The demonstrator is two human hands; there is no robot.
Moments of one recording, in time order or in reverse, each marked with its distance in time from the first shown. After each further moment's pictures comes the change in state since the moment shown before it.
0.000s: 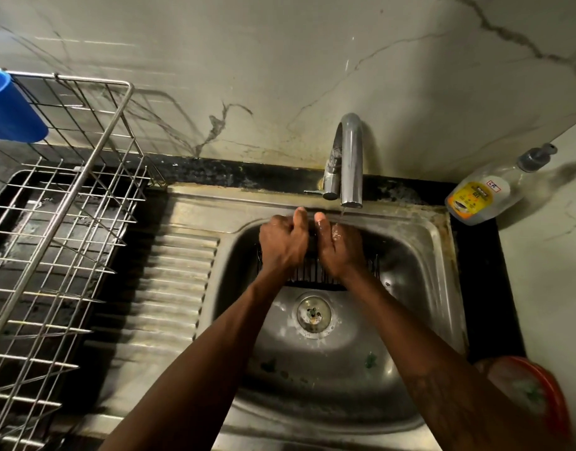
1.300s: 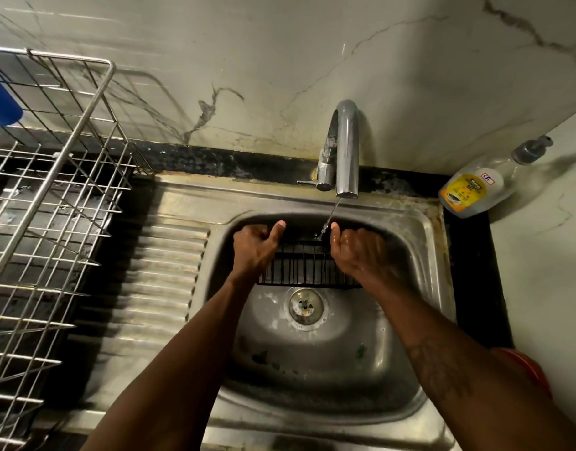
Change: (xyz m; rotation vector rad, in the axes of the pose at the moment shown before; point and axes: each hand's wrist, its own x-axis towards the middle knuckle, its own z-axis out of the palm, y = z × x) left_hand 0.017 -0.080 -0.009 0.139 -0.081 -0.083; right_hand -0.004 0.043 -0.020 -0.730 -0.055 0.059
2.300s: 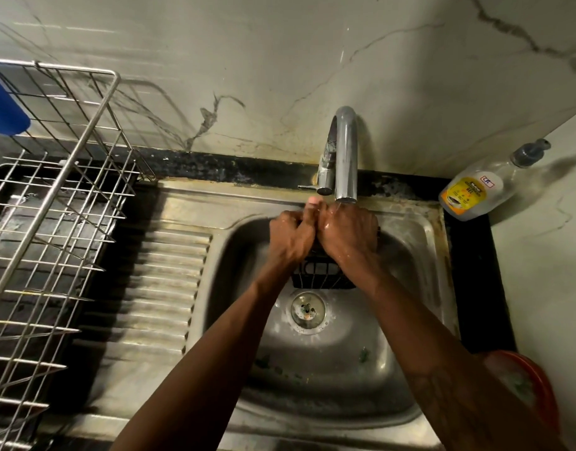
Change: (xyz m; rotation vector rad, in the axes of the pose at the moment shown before) left_hand -0.022 0.090 0.015 -0.274 -0.085 0.063; right_hand 0.015 -0.059 -0.068 -0.021 0.048 -0.014
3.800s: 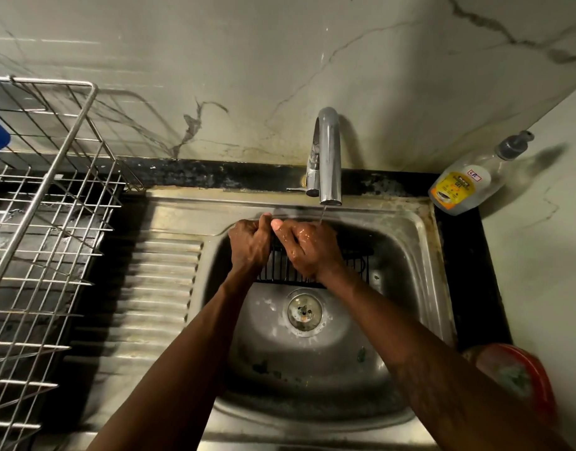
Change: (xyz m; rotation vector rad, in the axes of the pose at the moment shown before) left_hand 0.018 -0.045 -0.037 0.033 0.137 0.009; right_hand -0.011 -0.005 0.052 0.512 0.014 -0.264
